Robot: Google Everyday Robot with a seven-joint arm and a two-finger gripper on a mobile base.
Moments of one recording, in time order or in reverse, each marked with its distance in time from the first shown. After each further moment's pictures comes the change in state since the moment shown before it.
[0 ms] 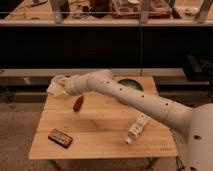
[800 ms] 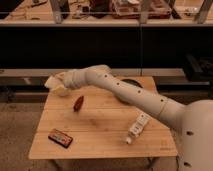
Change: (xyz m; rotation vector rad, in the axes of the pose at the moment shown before) arm -0.008 -0.021 0.010 0.008 -0.028 0.012
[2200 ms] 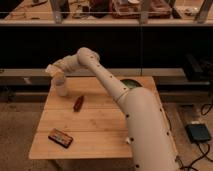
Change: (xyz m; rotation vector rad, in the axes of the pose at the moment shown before) arm 0.042 -0.125 0.100 -0.063 0.065 -0.061
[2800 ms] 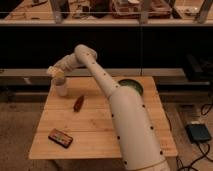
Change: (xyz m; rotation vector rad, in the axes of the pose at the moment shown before) arm 0.019 -0.006 0.017 -0.065 0.077 -0.007
